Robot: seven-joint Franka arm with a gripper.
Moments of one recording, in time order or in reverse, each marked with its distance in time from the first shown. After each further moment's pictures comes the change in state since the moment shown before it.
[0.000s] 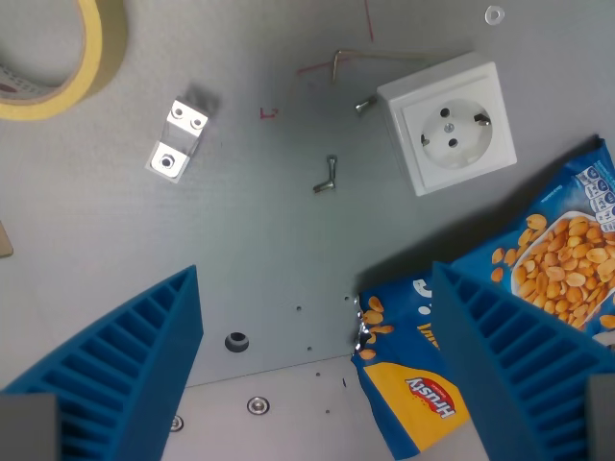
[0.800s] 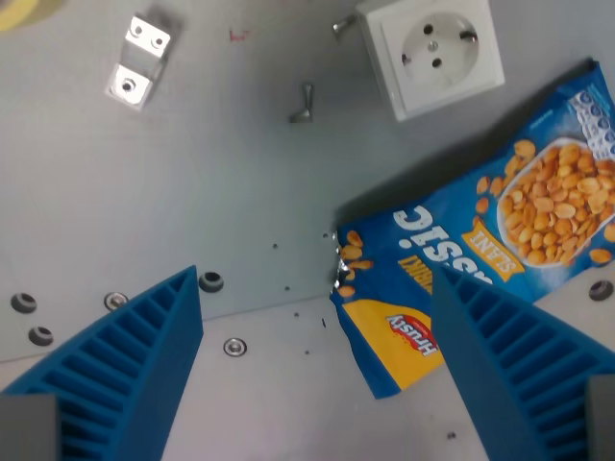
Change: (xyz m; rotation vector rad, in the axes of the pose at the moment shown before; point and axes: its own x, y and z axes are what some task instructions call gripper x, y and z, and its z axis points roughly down) arm -0.038 0.013 0.008 -0.010 -0.065 0.005
